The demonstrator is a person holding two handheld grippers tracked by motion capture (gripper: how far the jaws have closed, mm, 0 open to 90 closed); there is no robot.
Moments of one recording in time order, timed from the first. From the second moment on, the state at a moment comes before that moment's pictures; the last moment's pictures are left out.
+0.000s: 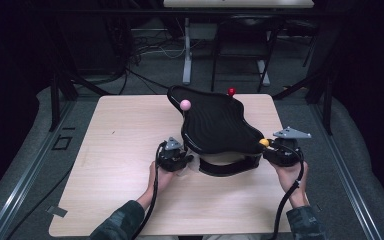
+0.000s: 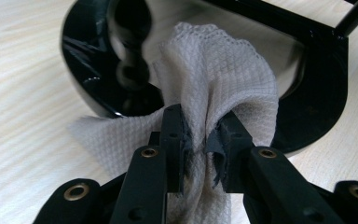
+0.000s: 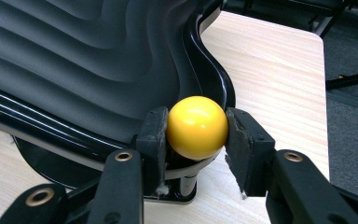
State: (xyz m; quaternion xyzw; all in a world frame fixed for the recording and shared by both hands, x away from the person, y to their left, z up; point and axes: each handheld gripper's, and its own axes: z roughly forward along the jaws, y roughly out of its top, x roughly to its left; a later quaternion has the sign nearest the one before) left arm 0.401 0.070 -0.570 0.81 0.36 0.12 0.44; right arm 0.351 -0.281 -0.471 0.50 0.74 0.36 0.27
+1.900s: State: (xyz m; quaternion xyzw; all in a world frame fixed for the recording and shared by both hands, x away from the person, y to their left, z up) left arm 0.398 0.128 -0.436 0.79 0.32 0.18 0.50; right arm 0.351 -0.280 -0.471 0.50 0.74 0.36 0.27
